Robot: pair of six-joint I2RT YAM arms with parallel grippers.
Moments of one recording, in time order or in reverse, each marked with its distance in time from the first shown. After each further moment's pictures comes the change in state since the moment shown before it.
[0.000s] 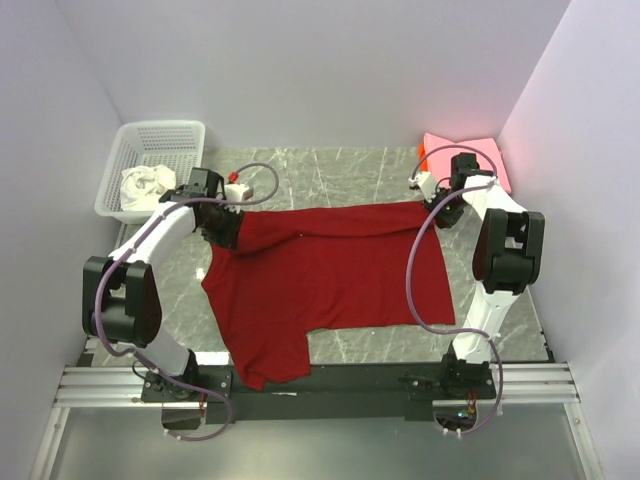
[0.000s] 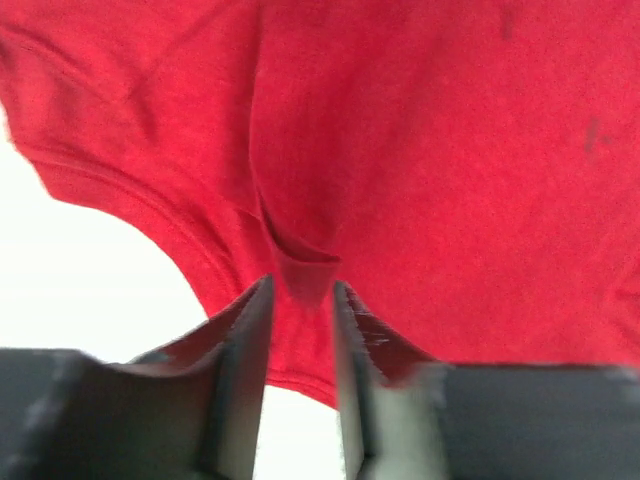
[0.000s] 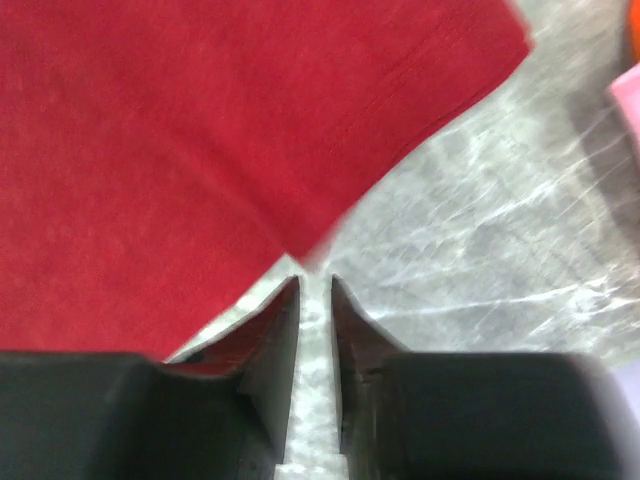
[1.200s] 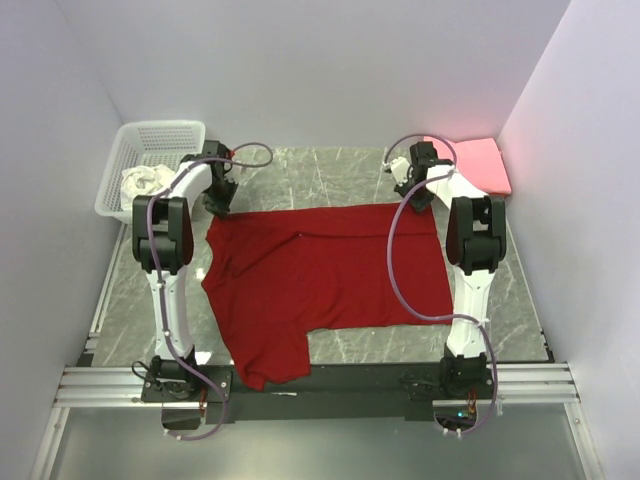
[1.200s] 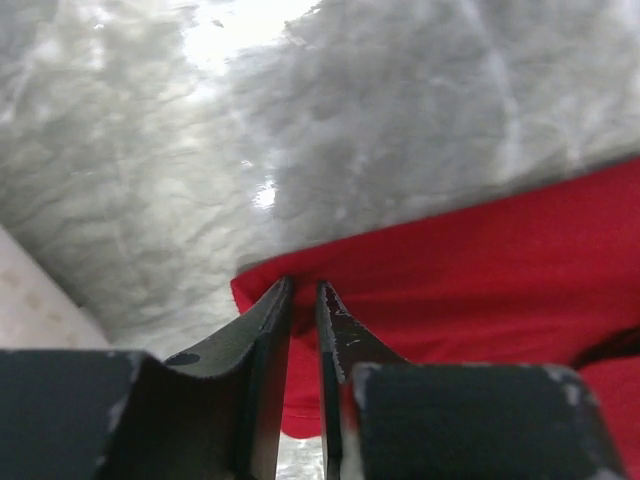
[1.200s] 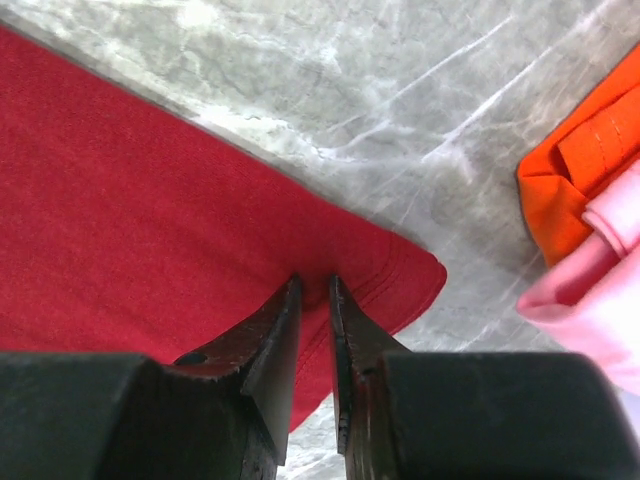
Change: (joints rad) left arm 0.080 0.659 0.619 -0.061 -0.229 -0.006; right arm 0.178 0.255 0.267 0.076 0.234 0.315
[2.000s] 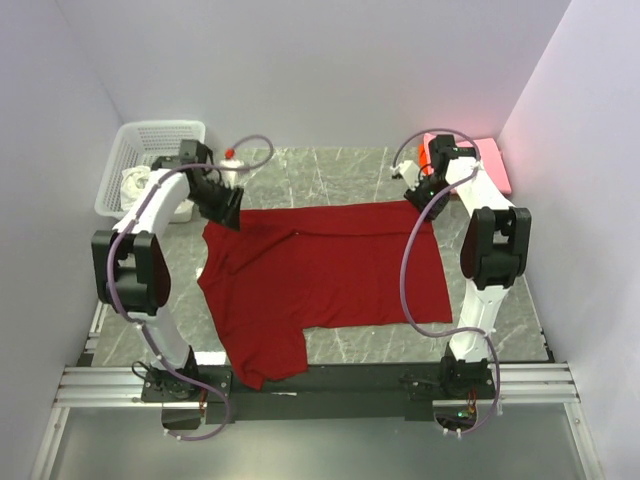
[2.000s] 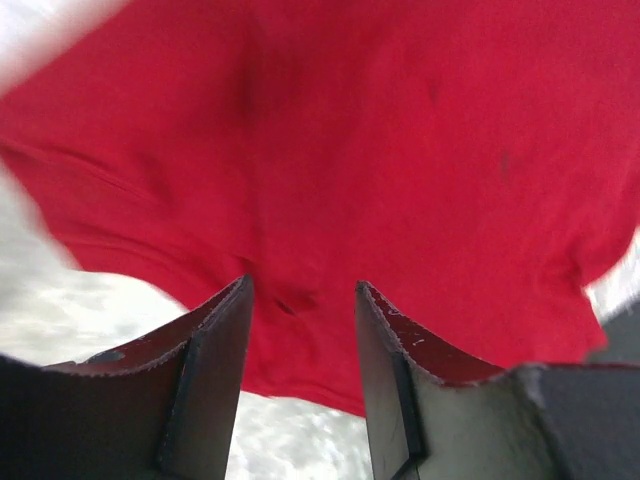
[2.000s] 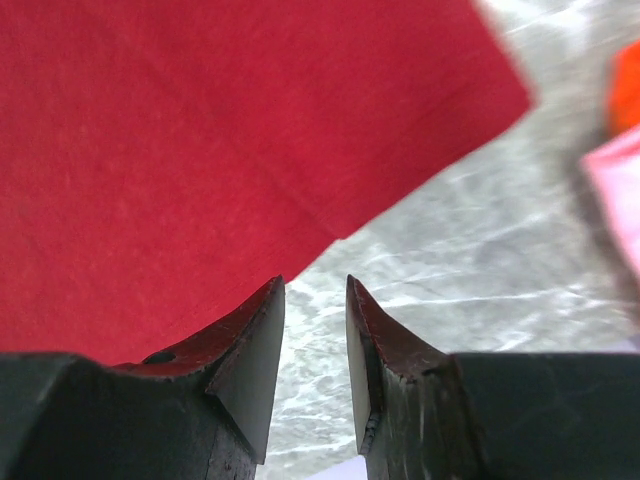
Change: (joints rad) left arm 0.014 -0.445 -0.226 -0.179 0.434 0.128; right arm -0.047 -0.206 0.003 -0.361 -0.172 -0.219
